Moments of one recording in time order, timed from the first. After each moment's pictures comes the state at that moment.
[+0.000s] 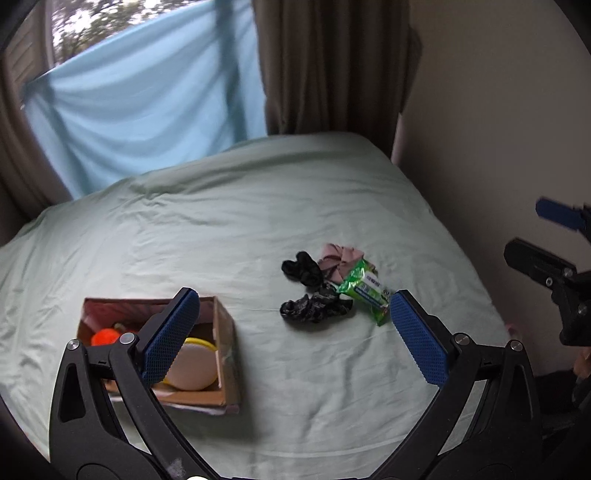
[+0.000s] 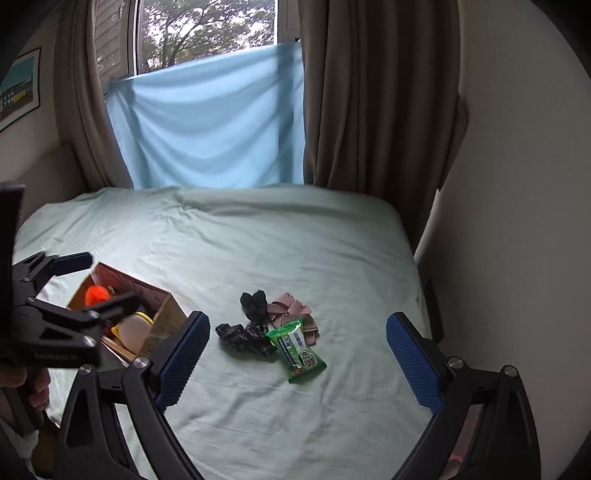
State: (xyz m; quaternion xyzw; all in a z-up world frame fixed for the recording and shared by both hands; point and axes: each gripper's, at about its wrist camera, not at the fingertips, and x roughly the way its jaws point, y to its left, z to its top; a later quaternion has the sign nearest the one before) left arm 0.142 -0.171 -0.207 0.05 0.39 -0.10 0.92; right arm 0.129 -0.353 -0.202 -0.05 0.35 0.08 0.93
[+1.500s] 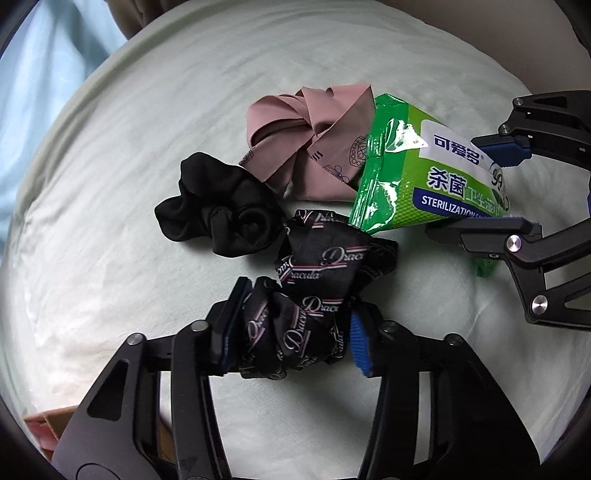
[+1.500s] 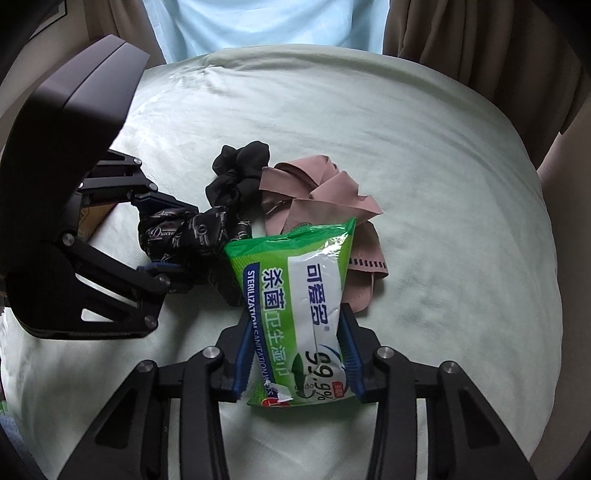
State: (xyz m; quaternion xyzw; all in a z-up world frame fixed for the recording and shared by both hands) left arm 0.316 -0.257 -0.503 0.25 0.53 -0.23 0.78; right arm 0.274 -0.349 -0.467 -0.12 0.49 0.21 0.84
